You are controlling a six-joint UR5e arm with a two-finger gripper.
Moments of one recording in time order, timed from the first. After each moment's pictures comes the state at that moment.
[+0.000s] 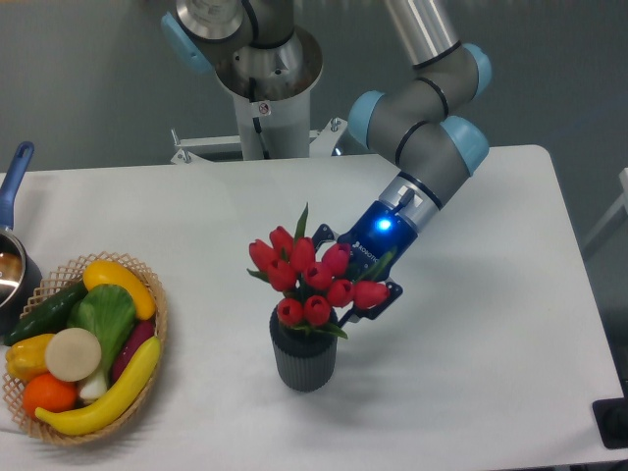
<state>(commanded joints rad) 2.78 -1.93 -1.95 -0.65 0.35 1.27</state>
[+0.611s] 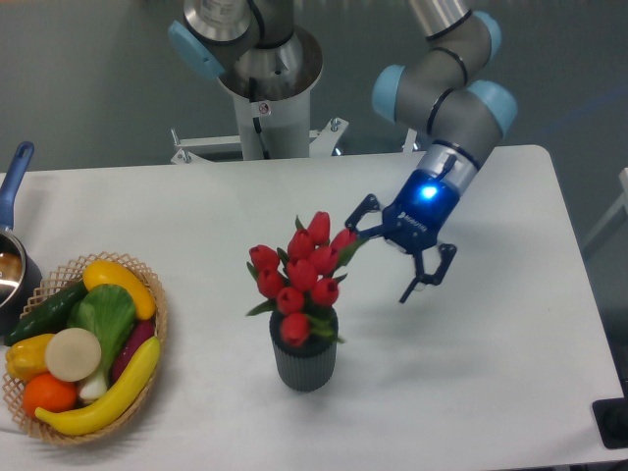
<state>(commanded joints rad) 2.96 -1.89 -1.99 -0.65 0.35 1.27</state>
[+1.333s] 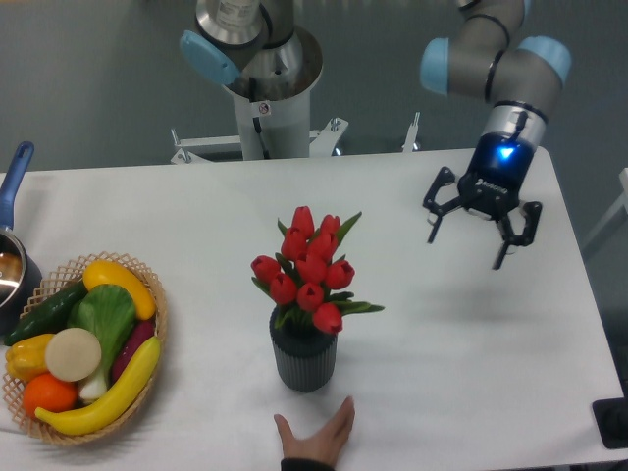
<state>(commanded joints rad) 3.08 -1.90 -1.88 -0.65 0.40 1.27</state>
